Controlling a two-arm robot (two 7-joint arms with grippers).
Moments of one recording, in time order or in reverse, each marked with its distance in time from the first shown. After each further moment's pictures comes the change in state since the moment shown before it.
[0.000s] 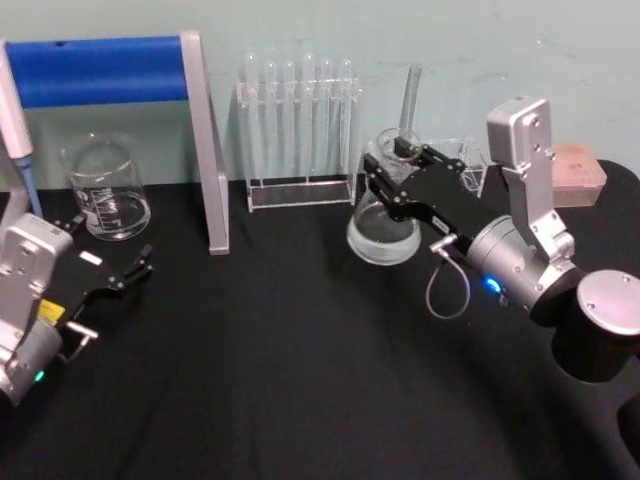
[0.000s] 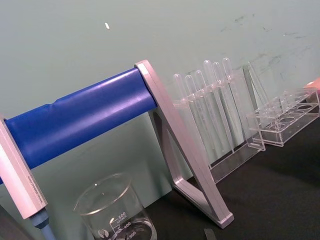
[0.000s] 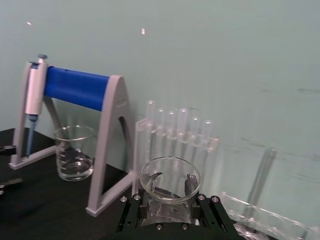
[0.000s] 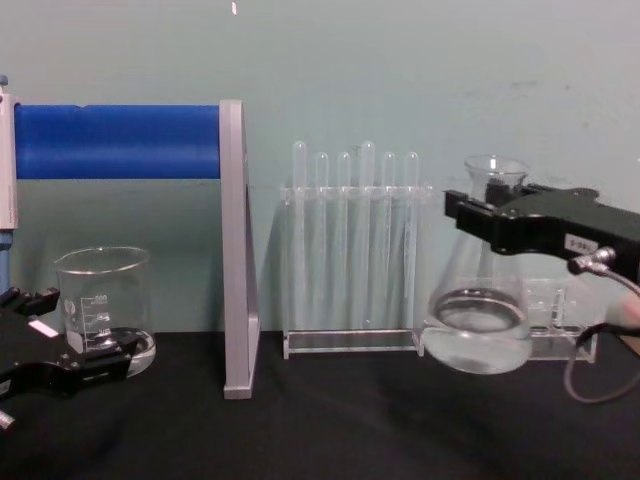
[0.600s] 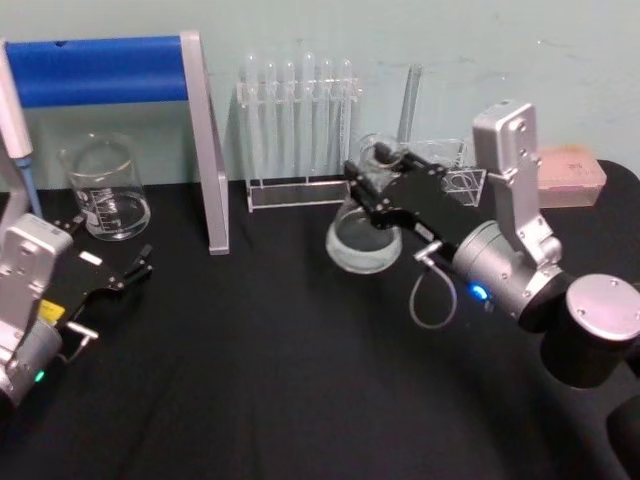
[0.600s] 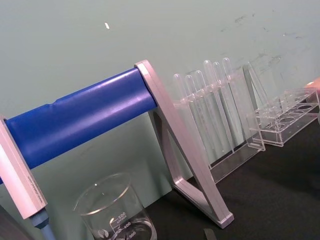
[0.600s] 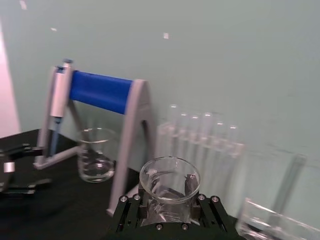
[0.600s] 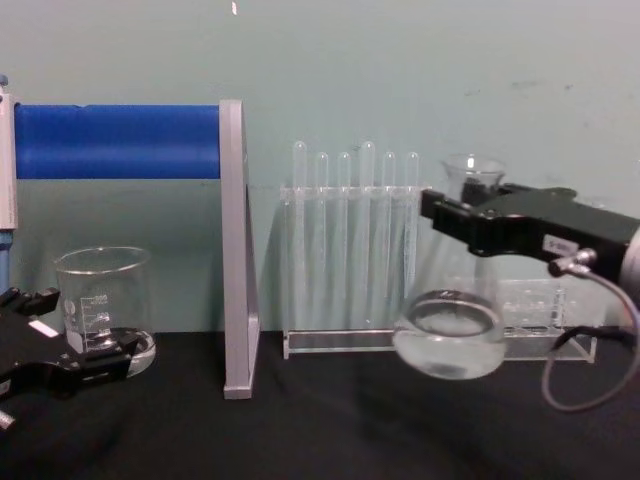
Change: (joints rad) left arm 0.000 0.000 0.000 0.000 0.000 0.000 0.000; right arm -0.013 -0.025 0.001 -0.019 -0.013 0.007 0.047
